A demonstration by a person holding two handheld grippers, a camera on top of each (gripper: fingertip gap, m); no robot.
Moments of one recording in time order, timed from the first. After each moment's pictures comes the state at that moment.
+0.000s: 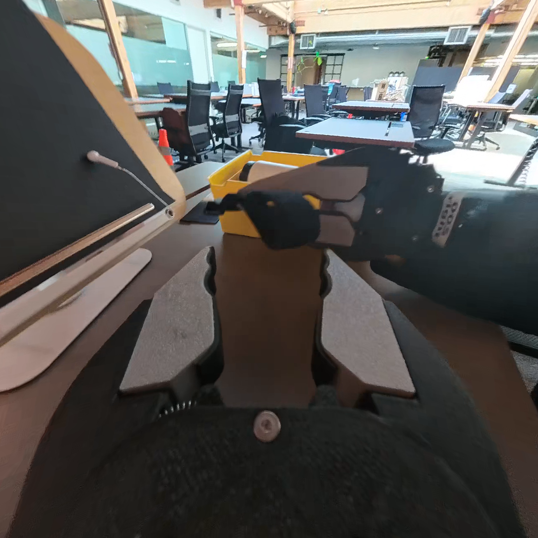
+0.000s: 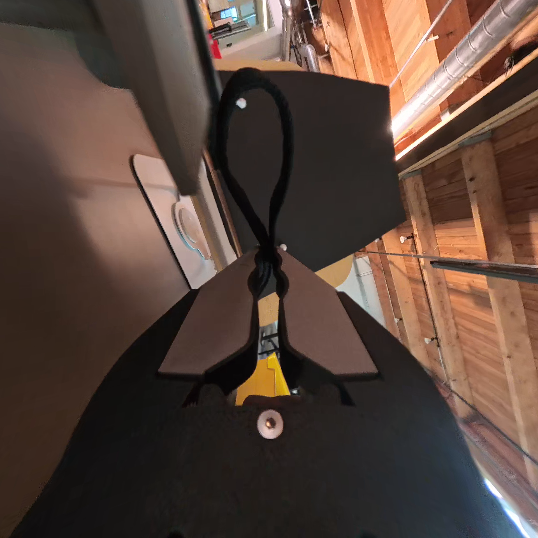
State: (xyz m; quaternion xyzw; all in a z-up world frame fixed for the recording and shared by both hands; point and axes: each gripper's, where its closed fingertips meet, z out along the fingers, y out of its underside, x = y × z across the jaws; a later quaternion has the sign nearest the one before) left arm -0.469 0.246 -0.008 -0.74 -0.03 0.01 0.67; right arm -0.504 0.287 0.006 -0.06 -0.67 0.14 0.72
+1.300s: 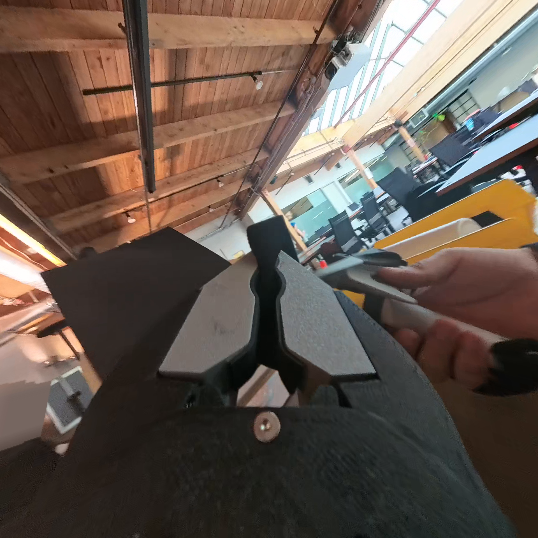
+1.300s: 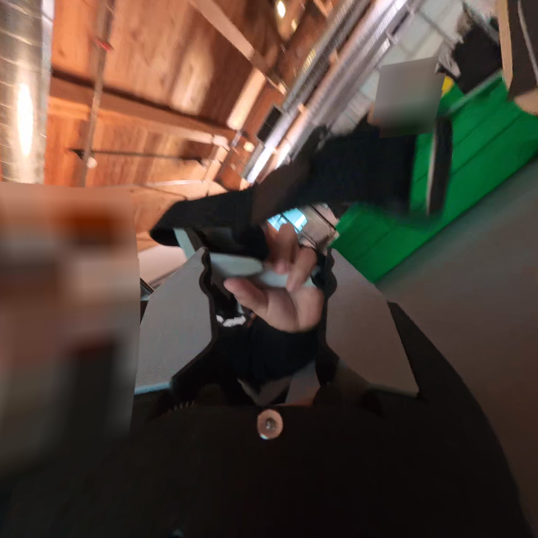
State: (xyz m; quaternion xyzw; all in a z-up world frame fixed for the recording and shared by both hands) left arm -0.435 0.213 0.082 -0.52 0.10 0.42 0.74; right arm -0.462 0.196 0.022 -0.31 -0.45 0.79 -0.26
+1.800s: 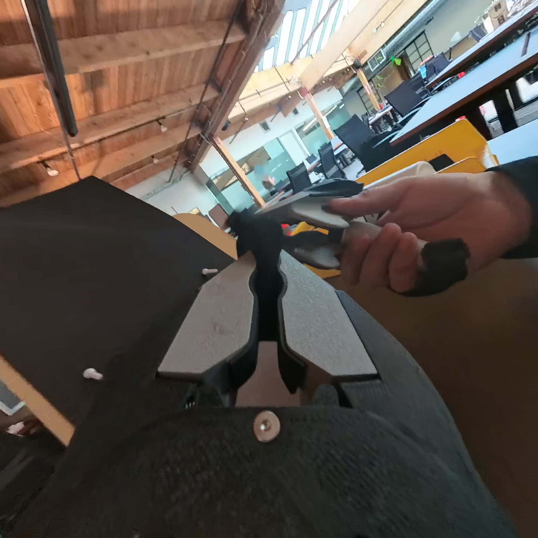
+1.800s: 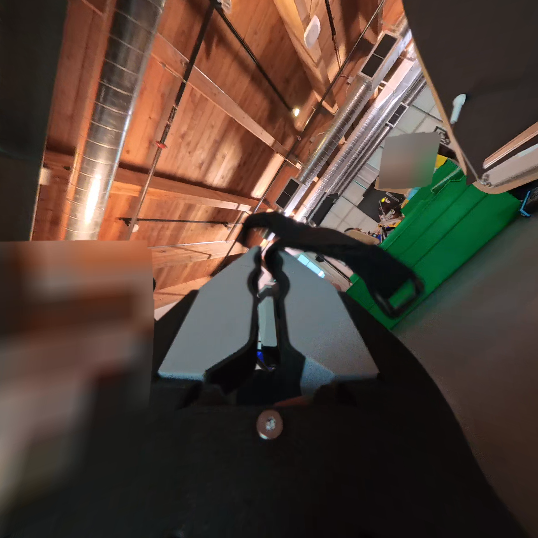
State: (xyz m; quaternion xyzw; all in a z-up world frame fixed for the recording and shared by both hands) left arm -0.448 0.247 0.028 -0.62 0.11 0.36 0.69; right arm -0.476 0.257 0.044 -0.33 -0.34 0.84 -0.25
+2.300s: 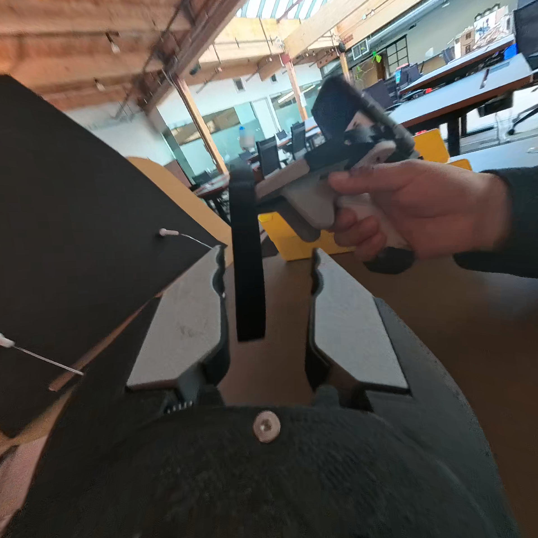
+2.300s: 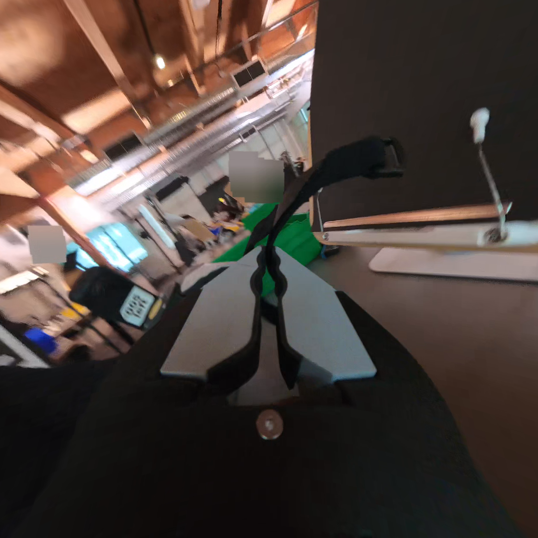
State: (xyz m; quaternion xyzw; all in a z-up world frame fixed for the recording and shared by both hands) left arm -0.461 0.256 0.004 -0.68 0.04 0.24 0.69; right arm -0.496 0.283 0.028 -0.40 -0.51 0.76 0.10
